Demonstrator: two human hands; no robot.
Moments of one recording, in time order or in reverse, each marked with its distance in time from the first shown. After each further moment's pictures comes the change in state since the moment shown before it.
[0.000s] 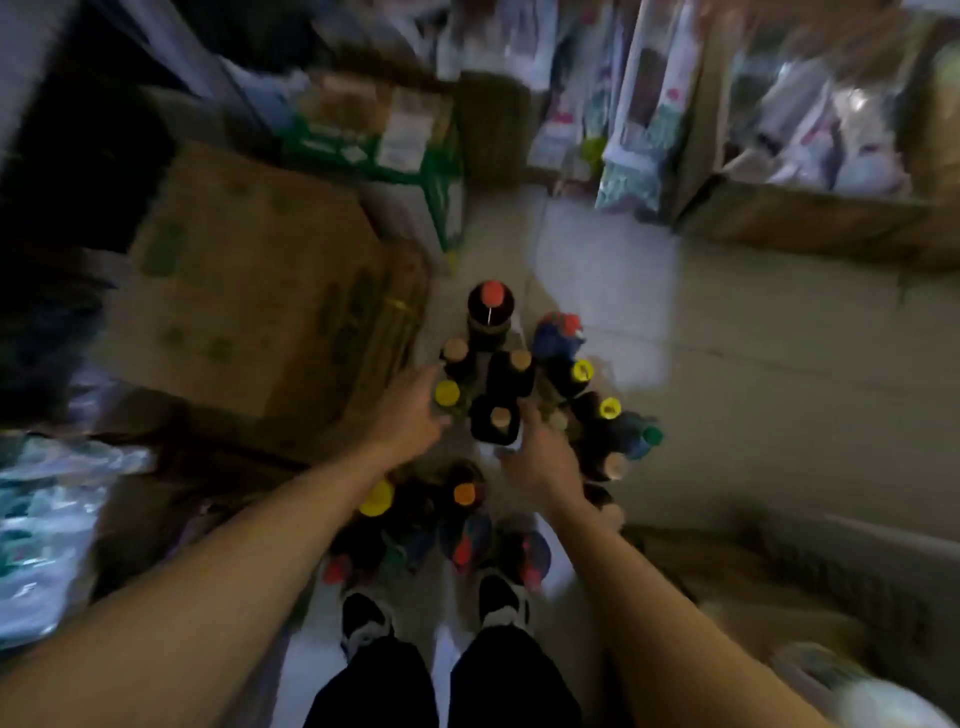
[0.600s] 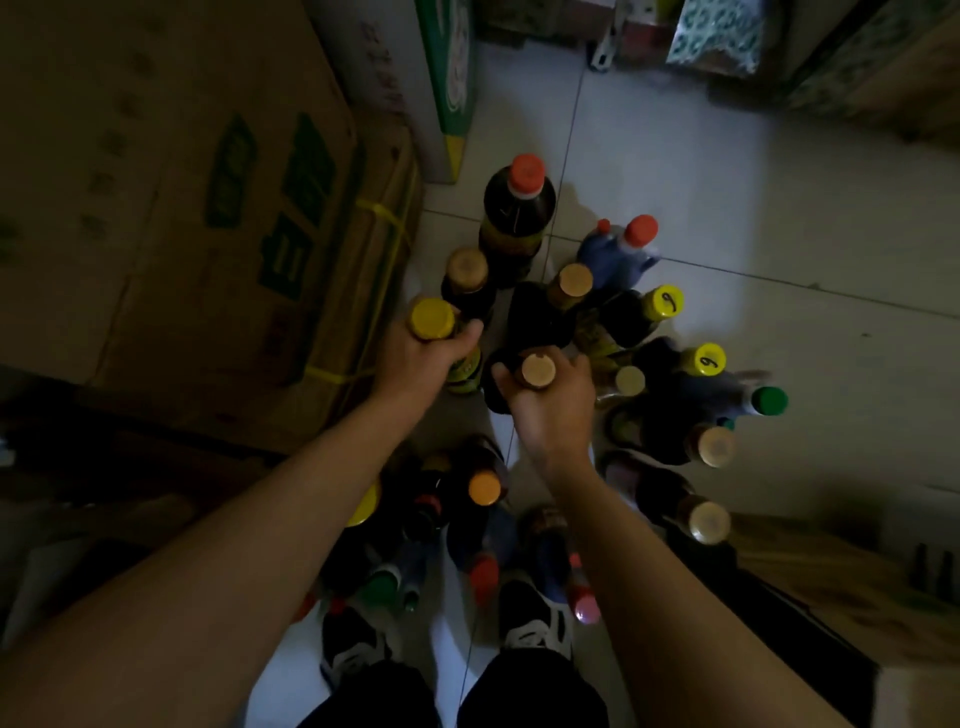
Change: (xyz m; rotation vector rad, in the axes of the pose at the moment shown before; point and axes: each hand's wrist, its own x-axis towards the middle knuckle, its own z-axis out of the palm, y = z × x) left_hand 0.113 -0.071 0.101 -0.755 0.342 -0.084; right_hand 0.115 0.045 0.115 0.387 0.401 0.033
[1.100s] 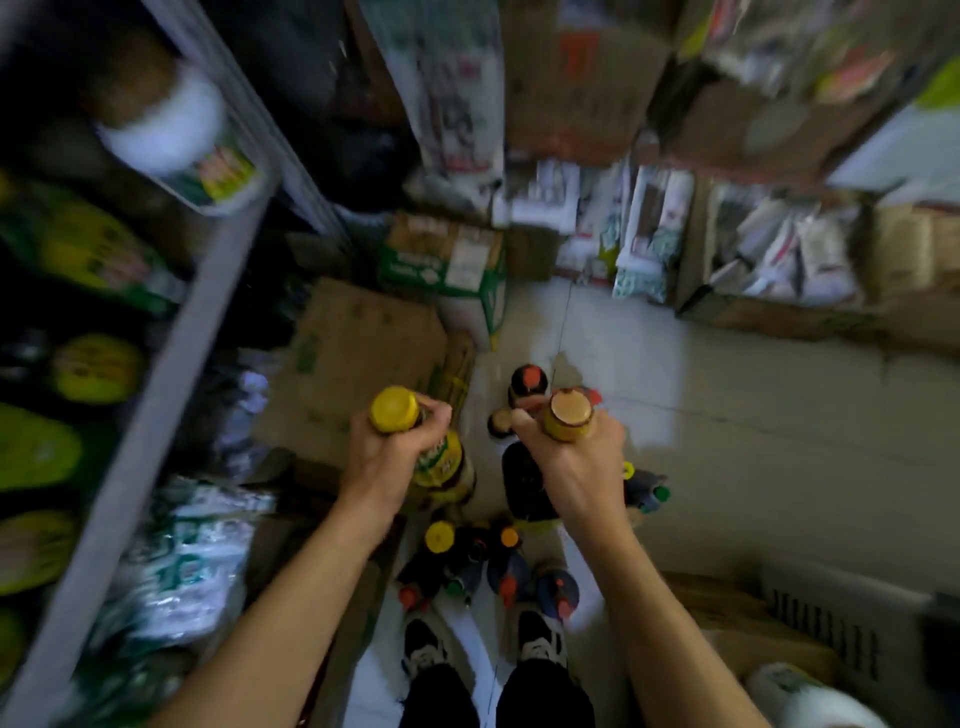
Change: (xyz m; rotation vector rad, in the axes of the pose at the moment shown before) left_hand -0.202 0.302 -0.184 -0.185 0.061 0.115; right_hand -0.154 -0.308 -0.224 0.287 -0.030 -0.317
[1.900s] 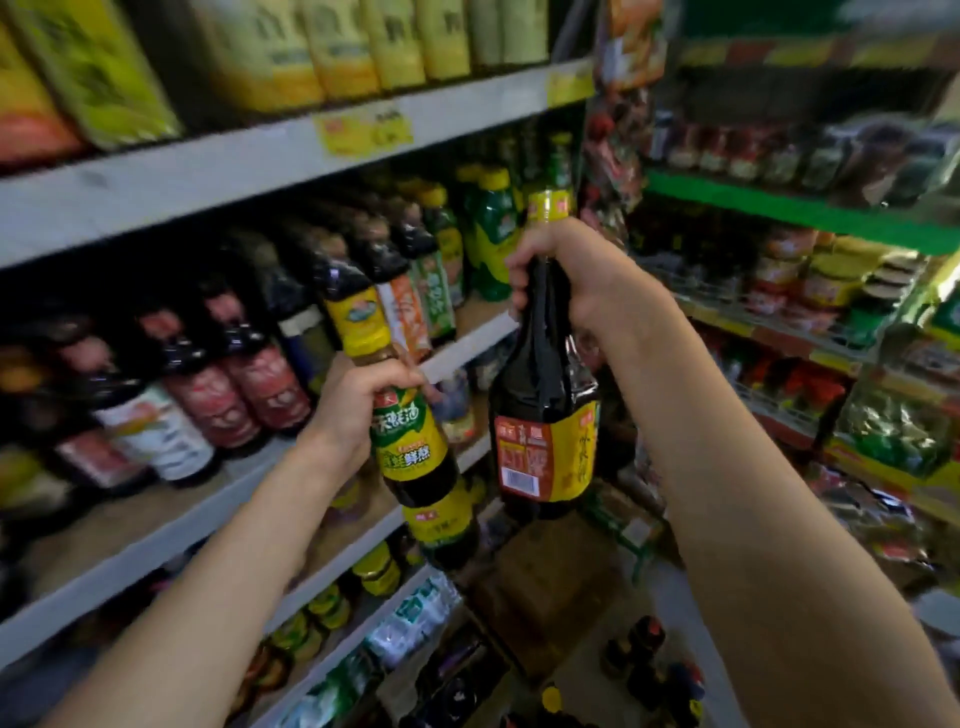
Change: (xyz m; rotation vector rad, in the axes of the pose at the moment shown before) left_hand -0.397 0.446 -0.355 -0.366 0.348 0.556; right_hand -0.238 -0.720 -0.023 0.336 -1.083 -0.076
